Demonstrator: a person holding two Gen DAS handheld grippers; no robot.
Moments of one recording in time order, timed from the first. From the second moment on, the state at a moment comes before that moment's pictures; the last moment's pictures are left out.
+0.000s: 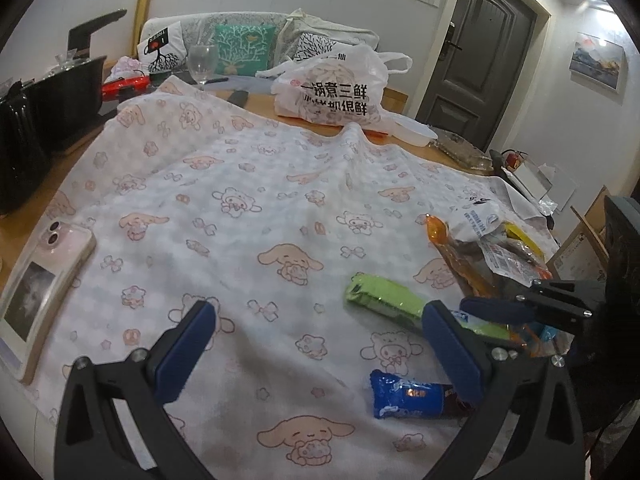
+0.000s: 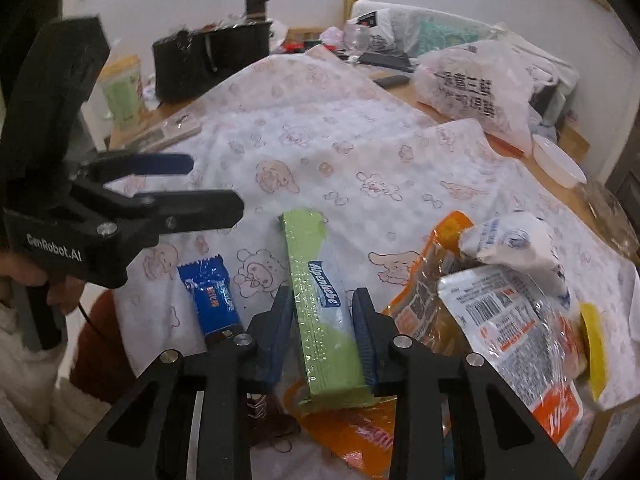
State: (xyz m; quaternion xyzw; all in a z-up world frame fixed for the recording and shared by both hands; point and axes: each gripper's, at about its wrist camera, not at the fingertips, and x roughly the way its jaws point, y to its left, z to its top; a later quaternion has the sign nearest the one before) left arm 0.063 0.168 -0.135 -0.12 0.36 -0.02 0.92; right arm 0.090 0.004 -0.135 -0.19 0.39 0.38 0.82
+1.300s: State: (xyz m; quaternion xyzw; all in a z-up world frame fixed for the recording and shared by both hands) left arm 0.083 0.105 -0.149 -0.09 0.44 -0.08 0.89; right arm 0.078 -0.051 -0.130 -0.15 0.39 0.38 0.83
